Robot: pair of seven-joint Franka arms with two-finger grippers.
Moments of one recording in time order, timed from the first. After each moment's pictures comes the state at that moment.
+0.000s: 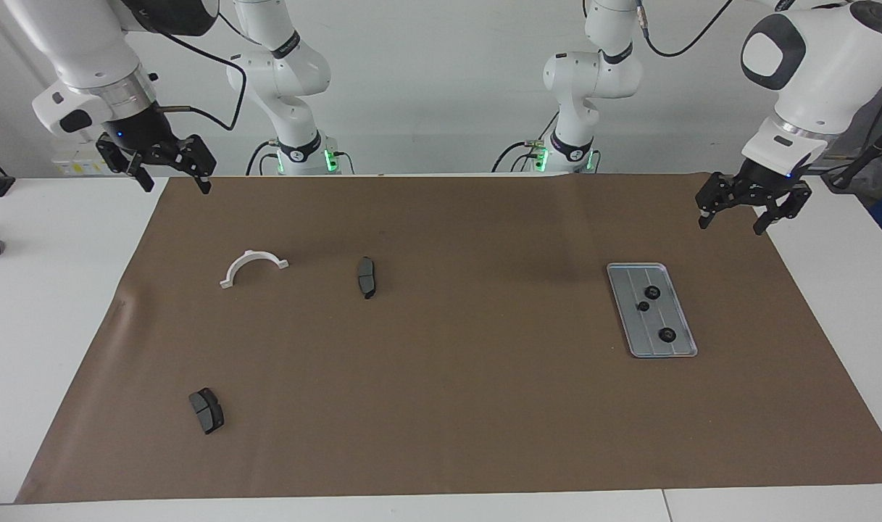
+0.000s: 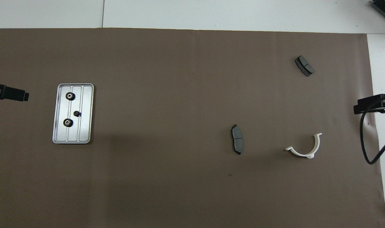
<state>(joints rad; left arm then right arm) -0.18 0.00 0.24 -1.69 -0.03 1.76 0.30 0.03 -0.06 -0.10 -1.63 -0.02 1.56 0.00</state>
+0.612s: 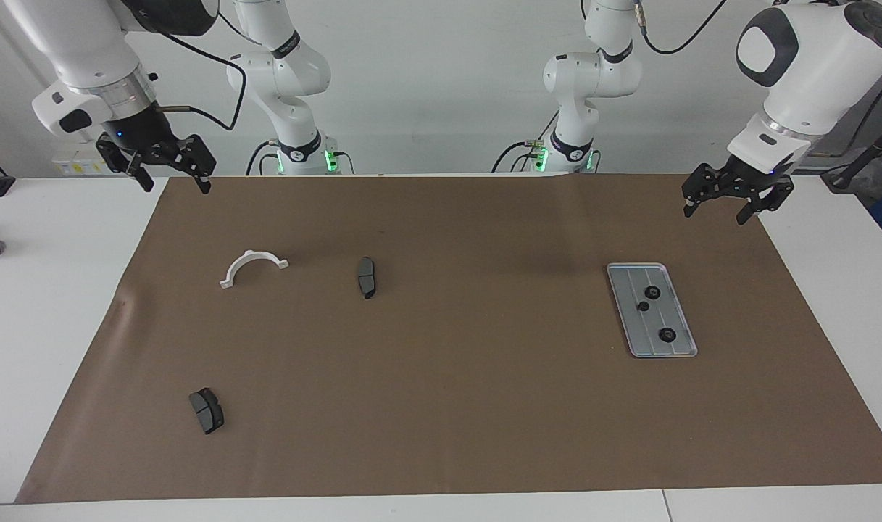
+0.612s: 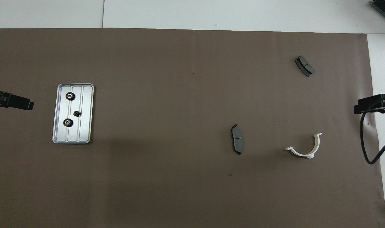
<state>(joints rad) -0.07 -0.01 0.11 -1.69 -0.03 1.69 0.30 0.03 -0.06 -0.10 -1.63 -0.02 1.56 0.00</state>
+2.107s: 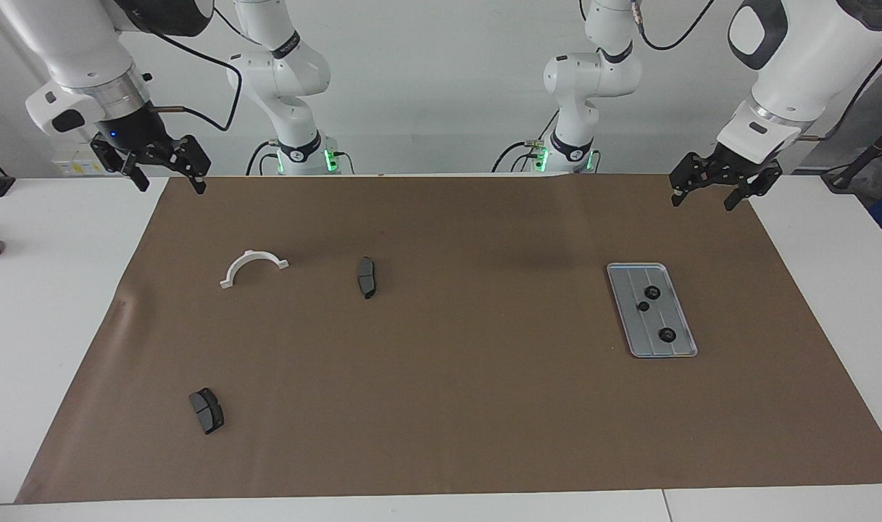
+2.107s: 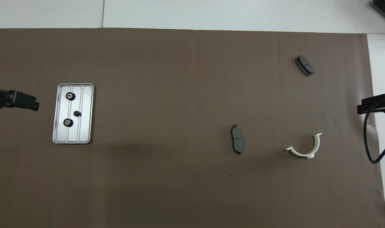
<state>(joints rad) -0.07 -0.01 0.05 -1.62 -0.03 1.59 0.12 0.02 -0.06 -0.10 -1.63 -0.02 1.56 0.00</state>
